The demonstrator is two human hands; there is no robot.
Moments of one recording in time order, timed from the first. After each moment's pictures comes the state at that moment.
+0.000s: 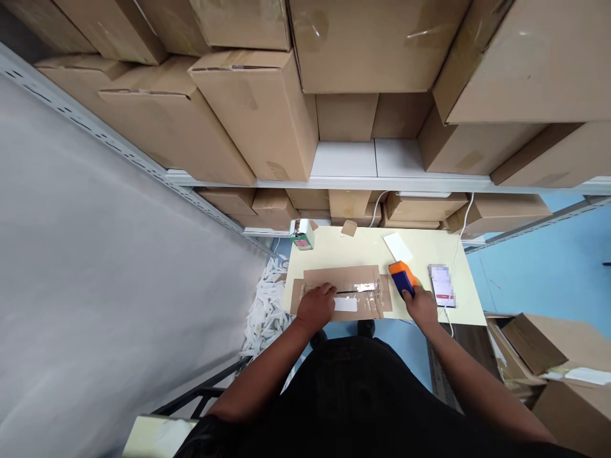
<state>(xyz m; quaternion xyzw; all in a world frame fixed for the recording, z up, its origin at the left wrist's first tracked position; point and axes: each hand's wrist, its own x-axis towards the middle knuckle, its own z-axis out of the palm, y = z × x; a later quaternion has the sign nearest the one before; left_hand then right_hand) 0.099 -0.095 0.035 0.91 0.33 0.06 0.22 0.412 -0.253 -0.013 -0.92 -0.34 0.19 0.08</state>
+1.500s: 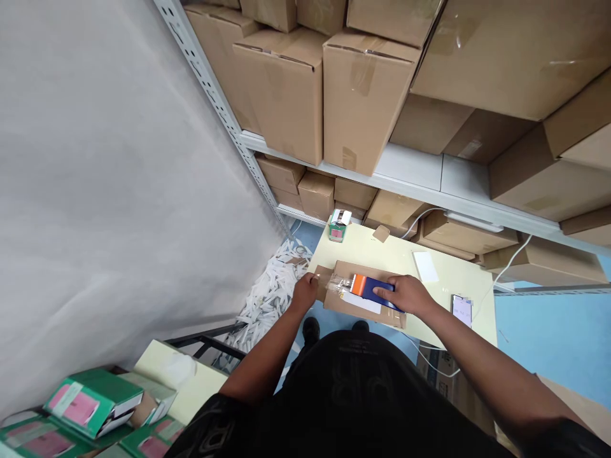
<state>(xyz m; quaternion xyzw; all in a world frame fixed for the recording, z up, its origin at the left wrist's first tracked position) 0.012 -0.079 -0.004 0.58 0.67 0.19 0.42 0.322 -0.131 0.126 -0.69 -0.67 0.27 -0.05</state>
